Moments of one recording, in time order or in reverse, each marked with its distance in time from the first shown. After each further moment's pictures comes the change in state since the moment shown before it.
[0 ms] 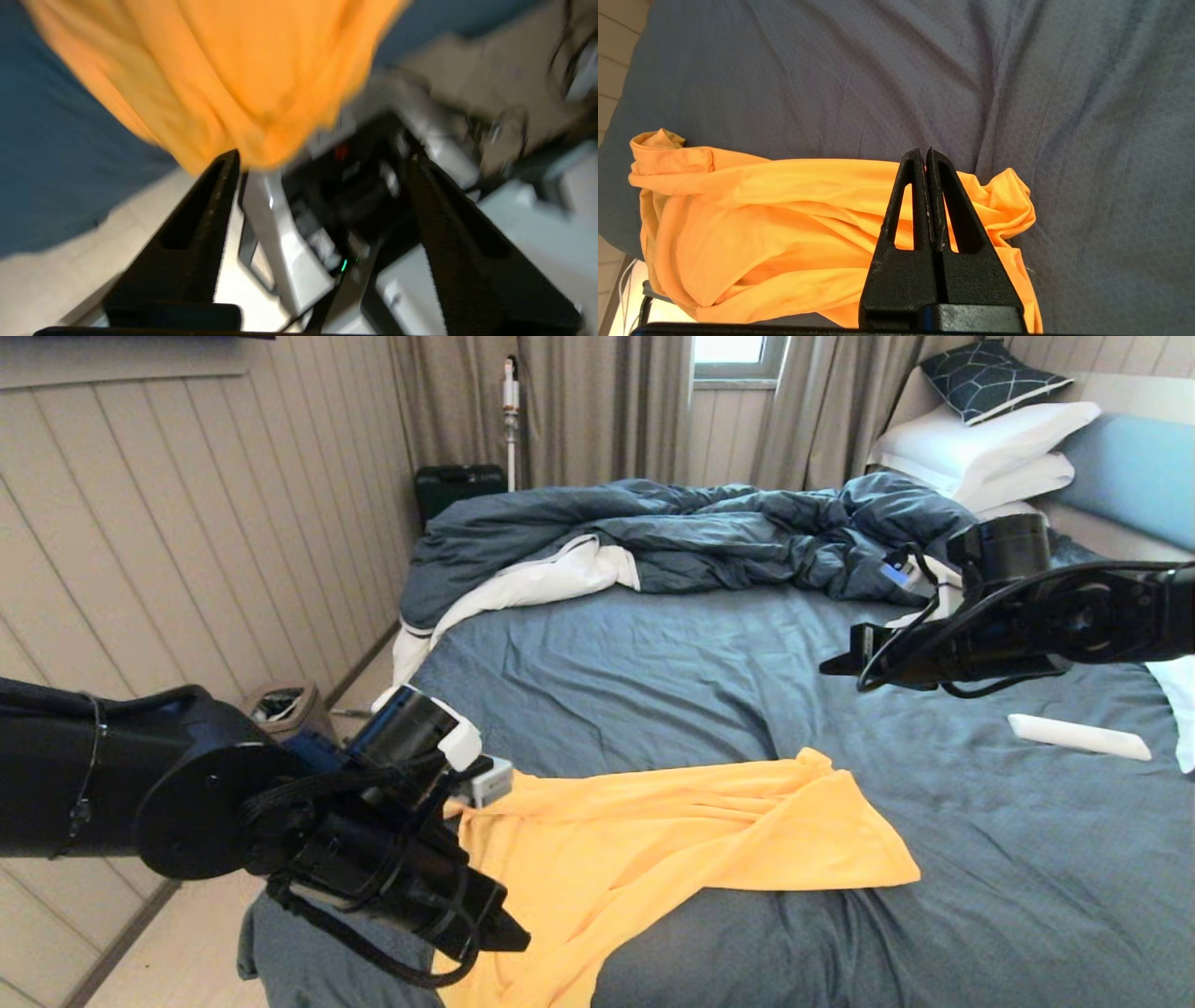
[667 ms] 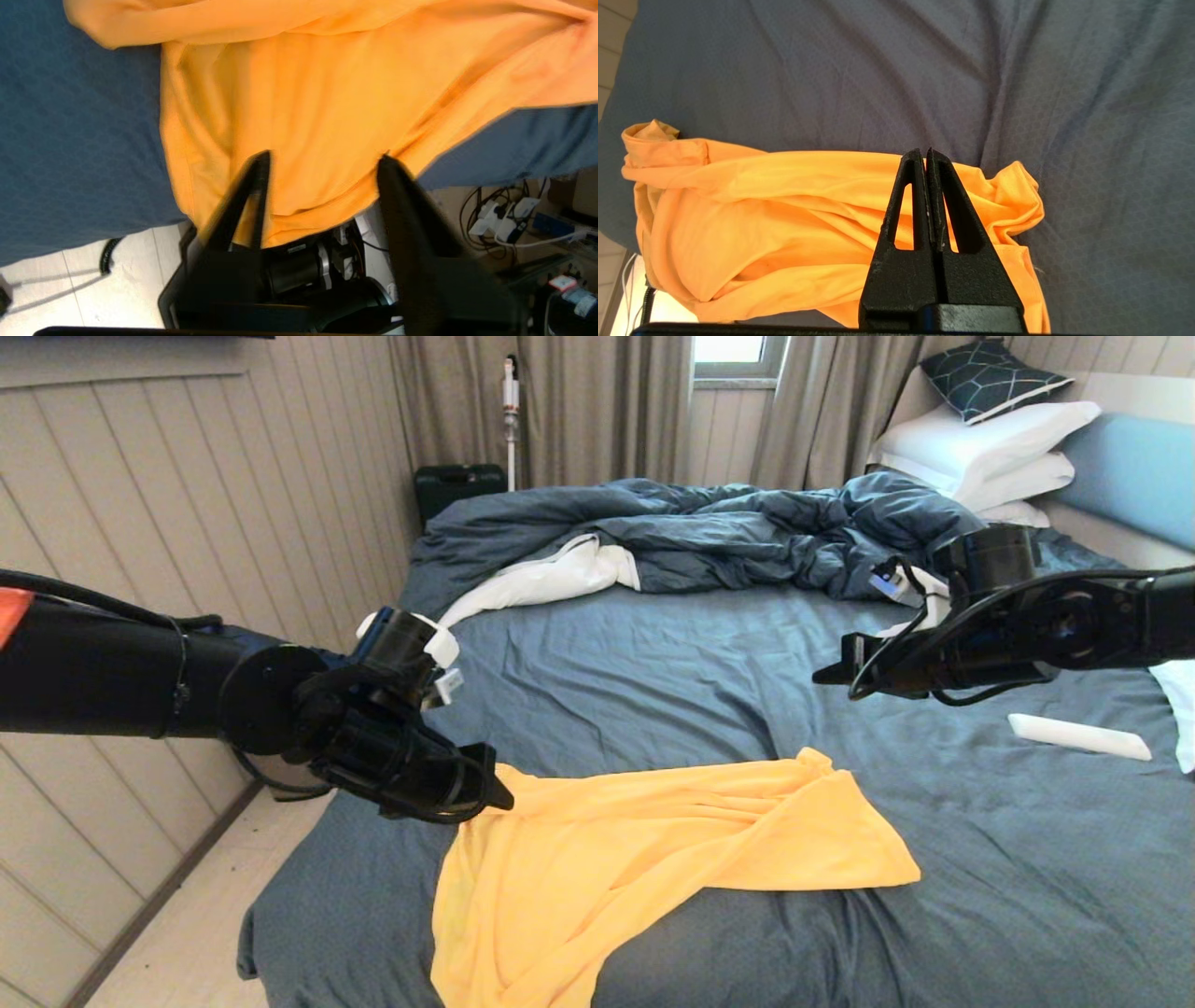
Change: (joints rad) left arm 0.175 0.138 -0.231 -0.020 -0.002 -0.289; right arm 0.011 0.019 0.008 0.001 0.000 -0.001
